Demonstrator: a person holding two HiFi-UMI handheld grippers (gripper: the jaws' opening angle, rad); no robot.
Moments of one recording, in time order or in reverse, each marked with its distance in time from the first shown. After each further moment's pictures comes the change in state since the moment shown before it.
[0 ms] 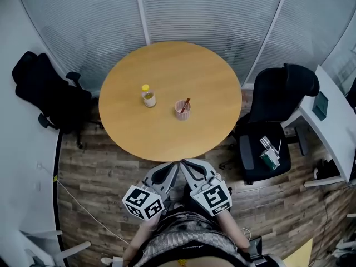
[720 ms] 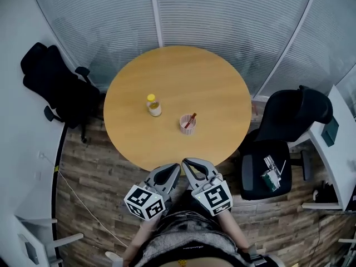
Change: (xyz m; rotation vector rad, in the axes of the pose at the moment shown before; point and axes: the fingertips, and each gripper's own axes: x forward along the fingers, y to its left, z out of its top) left arm 0.071 0.035 0.031 -0.032 -0.014 0.088; right arm 0.047 -0.078 0.017 -0.012 0.003 0.103
